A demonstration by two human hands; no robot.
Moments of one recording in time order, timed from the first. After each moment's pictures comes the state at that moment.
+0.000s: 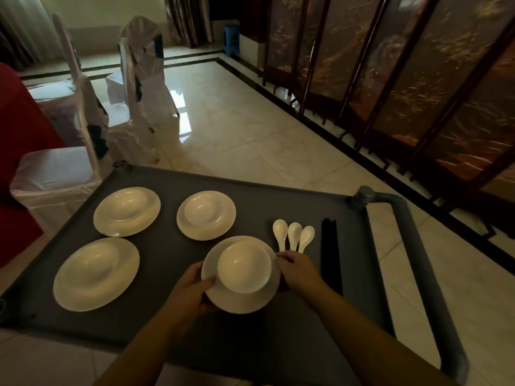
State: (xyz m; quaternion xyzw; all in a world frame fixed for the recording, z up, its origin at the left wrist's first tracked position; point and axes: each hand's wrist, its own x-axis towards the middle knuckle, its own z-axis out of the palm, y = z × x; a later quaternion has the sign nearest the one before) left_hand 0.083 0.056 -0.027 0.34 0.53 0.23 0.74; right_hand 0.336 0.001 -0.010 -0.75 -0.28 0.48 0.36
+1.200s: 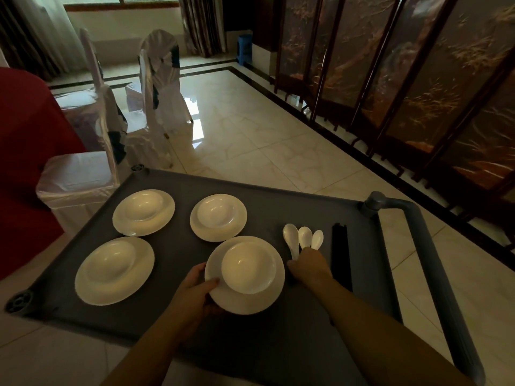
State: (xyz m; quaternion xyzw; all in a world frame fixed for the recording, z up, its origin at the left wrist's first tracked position) left_hand 0.068 0.051 -0.019 0.32 0.53 0.25 0.74; right_hand 0.359 0.036 -0.040 -0.87 -0.37 0.30 0.11
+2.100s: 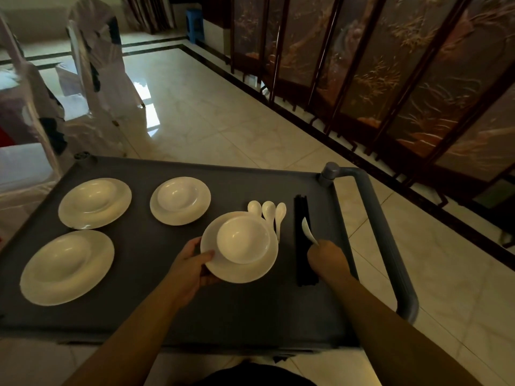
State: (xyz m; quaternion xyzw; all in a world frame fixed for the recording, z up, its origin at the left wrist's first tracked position) left_hand 0.120 0.049 -0.027 0.36 0.49 0.22 0.76; right_hand 0.424 -0.066 -0.037 -0.92 -0.24 0.26 0.18
